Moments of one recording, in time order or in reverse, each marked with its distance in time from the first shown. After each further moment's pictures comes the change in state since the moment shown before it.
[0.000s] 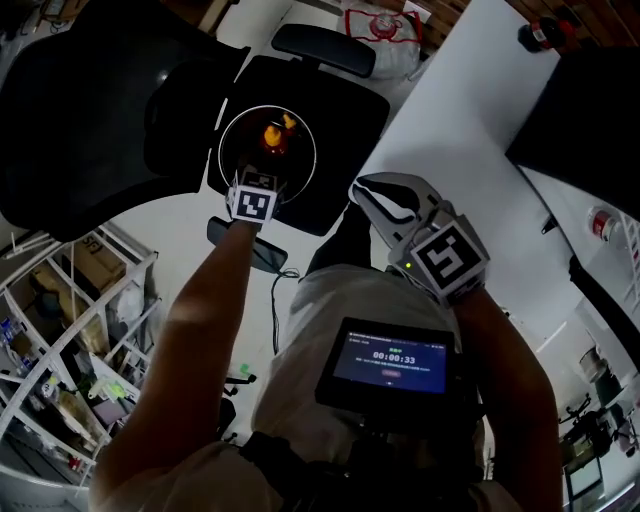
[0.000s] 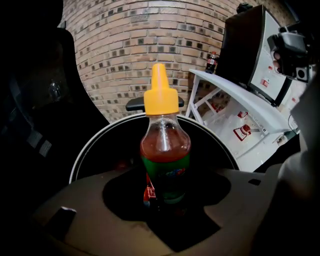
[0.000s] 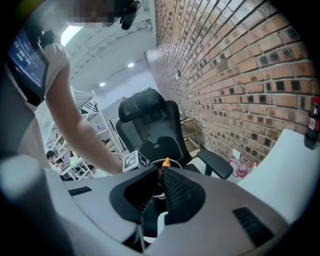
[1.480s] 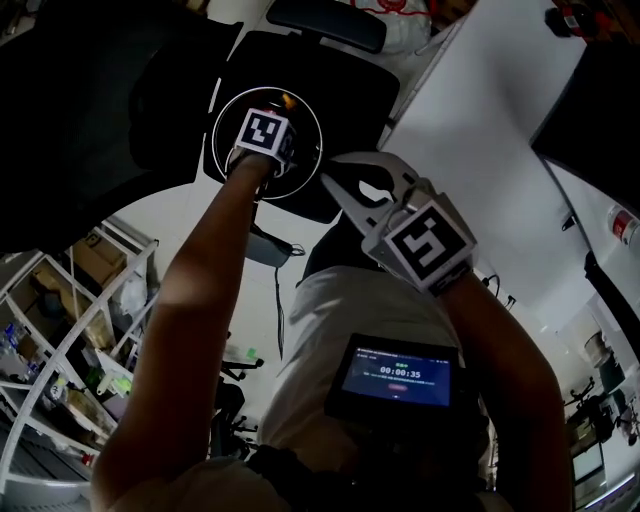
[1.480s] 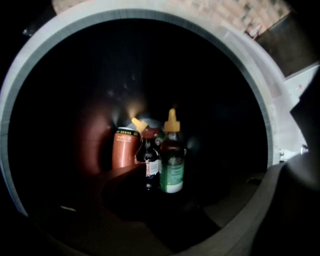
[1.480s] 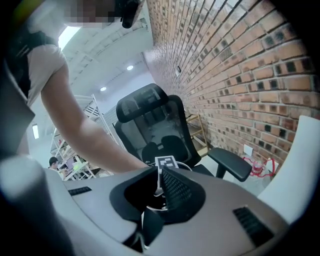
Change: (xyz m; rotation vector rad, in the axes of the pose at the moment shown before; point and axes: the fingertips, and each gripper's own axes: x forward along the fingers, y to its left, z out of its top) left arm 0.060 -0.003 -0.057 -0.166 0.571 -0.214; right arm 0.067 0.008 0.003 0.041 -0.028 0.060
